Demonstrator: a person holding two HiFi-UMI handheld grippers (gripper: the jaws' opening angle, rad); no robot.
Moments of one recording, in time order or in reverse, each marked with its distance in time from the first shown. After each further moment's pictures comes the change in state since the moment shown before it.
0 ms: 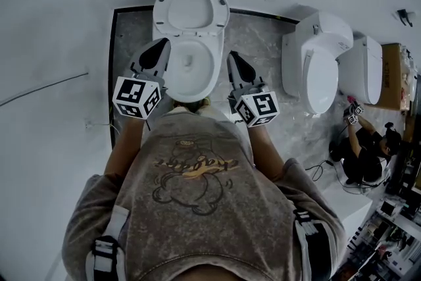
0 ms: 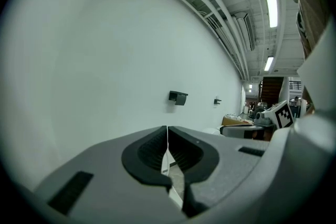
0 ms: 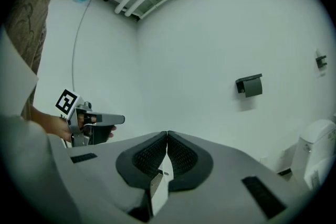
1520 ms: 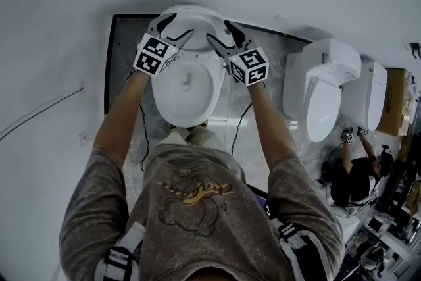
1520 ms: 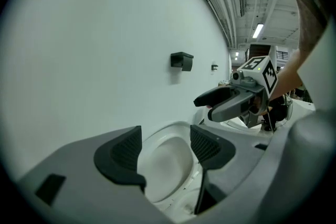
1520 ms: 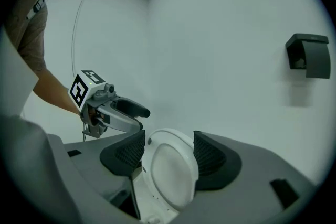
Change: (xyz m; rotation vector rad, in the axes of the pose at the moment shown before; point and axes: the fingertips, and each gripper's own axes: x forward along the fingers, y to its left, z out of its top) left arm 0.236 0.119 -0.082 0.217 0.282 -0.115; right arm 0.246 -0.111 -0.066 -0.159 0.246 0.273
